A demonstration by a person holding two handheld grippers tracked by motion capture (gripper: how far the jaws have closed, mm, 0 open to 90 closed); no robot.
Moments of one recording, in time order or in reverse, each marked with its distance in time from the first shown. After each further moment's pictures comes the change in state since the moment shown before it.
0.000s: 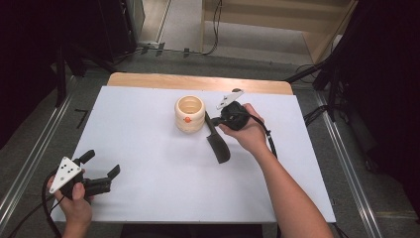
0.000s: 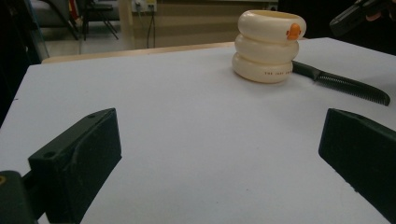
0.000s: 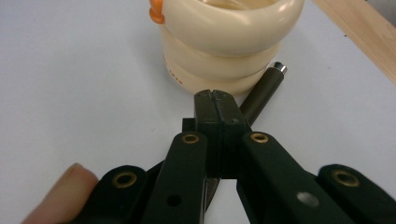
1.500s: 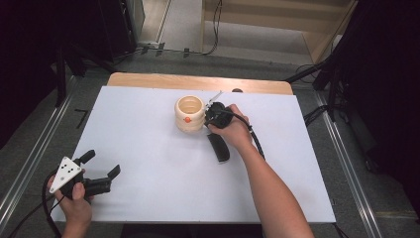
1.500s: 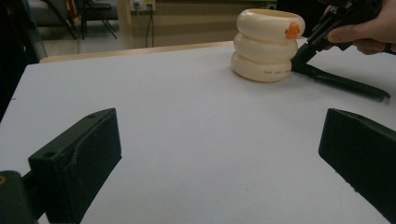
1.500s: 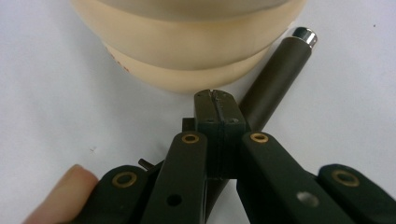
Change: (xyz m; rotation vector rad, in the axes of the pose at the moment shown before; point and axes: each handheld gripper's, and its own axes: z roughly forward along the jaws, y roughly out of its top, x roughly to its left) left arm 0.000 0.000 0.000 0.002 -0.005 0.001; right arm -0.015 0.008 0.071 0.203 -0.038 0.041
